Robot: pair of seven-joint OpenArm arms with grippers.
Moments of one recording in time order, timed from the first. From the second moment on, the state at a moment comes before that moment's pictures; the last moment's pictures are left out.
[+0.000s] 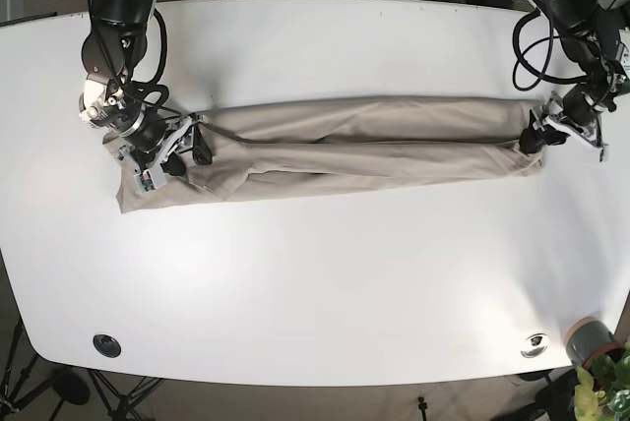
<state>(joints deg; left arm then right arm) -5.7 -20.1 -42.9 60.4 -34.3 -40.0 52.6 3.2 11.9 15.4 73.1 14.2 40.3 -32.1</state>
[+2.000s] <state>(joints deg) -0.2 4.1 -16.4 91.9 -32.0 -28.6 60.5 2.9 9.7 15.3 75.0 13.7 39.9 -33.2</state>
